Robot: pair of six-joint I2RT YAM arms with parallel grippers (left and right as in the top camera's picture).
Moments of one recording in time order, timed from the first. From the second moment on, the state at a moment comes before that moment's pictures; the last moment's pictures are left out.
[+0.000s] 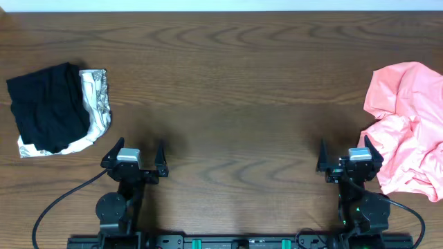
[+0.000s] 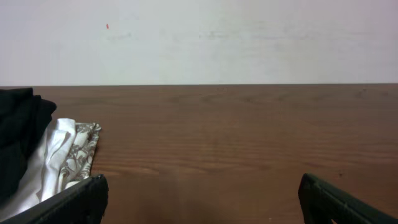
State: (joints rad) left arm 0.02 0.01 0.02 -0.10 0.12 -0.02; right arm 0.08 0.01 0.01 -0.06 0.08 -0.14
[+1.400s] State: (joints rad) left arm 0.02 0.33 0.41 -0.47 0.16 -0.25; right arm 0.08 0.29 0.39 -0.48 0.20 0.08
